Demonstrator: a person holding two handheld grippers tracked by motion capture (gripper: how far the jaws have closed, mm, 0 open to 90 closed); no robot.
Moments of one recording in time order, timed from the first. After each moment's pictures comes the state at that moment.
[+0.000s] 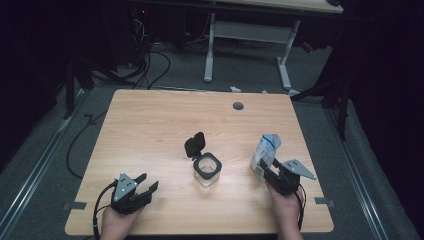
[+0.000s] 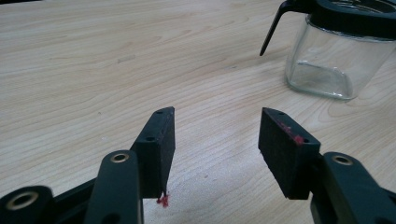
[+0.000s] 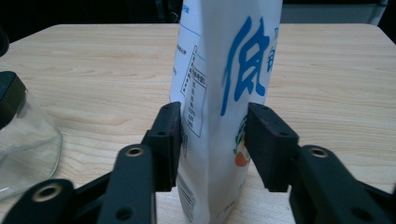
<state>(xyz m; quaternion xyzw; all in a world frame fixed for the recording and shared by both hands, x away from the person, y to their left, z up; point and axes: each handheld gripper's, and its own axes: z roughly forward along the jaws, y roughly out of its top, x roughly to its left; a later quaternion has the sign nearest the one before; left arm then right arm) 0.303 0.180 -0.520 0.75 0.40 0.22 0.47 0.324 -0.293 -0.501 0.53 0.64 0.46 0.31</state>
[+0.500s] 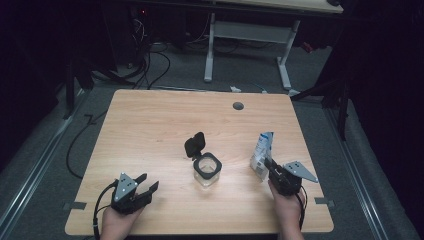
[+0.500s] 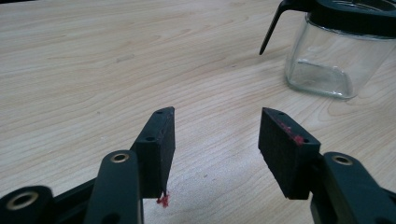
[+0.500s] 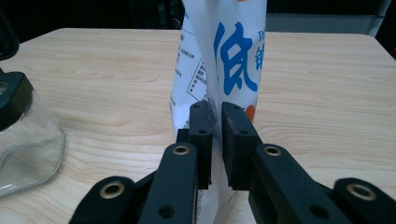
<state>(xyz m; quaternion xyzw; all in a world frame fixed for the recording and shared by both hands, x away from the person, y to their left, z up) 0.303 0.180 -0.521 0.75 0.40 0.22 0.47 0.318 -0.295 -0.499 0.52 0.65 0.46 0.32</state>
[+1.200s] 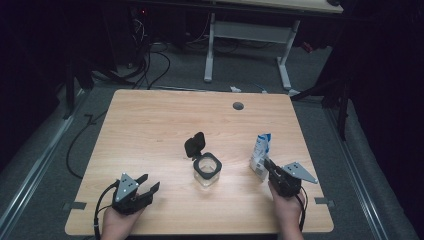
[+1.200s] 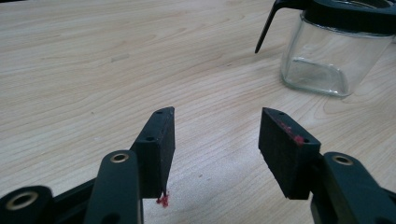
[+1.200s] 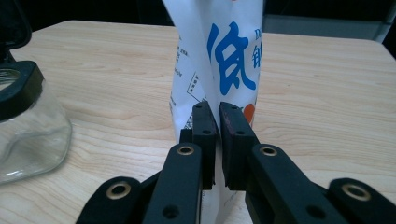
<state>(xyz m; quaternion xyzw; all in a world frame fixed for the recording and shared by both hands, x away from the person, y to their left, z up) 0.302 0.178 -0.522 0.75 0.40 0.22 0.47 0.315 -0.293 -0.499 0.50 0.66 0.46 0.32</state>
